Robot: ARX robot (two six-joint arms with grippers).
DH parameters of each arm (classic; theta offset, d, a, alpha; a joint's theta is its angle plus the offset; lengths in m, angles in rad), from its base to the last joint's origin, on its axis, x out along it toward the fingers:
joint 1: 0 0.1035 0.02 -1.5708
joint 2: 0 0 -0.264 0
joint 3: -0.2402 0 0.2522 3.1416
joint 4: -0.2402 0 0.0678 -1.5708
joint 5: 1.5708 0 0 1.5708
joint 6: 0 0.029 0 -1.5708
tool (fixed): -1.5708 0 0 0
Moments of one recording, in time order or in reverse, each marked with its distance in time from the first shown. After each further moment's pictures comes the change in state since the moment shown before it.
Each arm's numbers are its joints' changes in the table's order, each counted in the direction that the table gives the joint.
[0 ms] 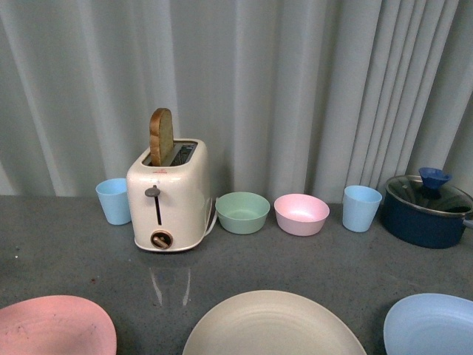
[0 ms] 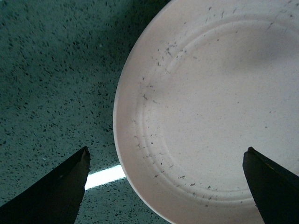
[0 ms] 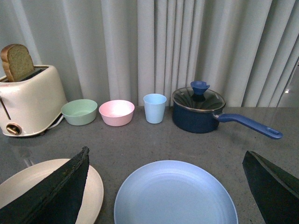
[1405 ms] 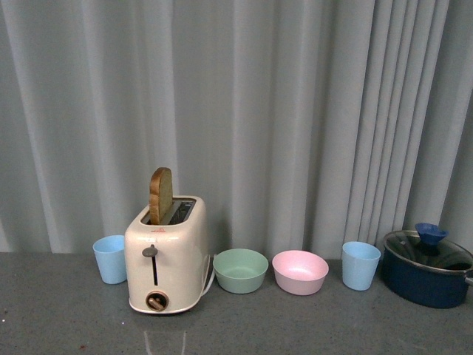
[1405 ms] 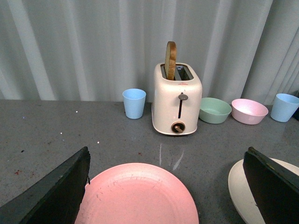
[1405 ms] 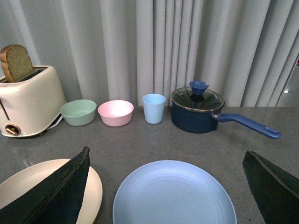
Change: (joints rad) left arm -0.321 -1.980 1.184 0.507 0.173 -0.632; right arm 0.000 0.000 0.000 0.000 0.000 0.000
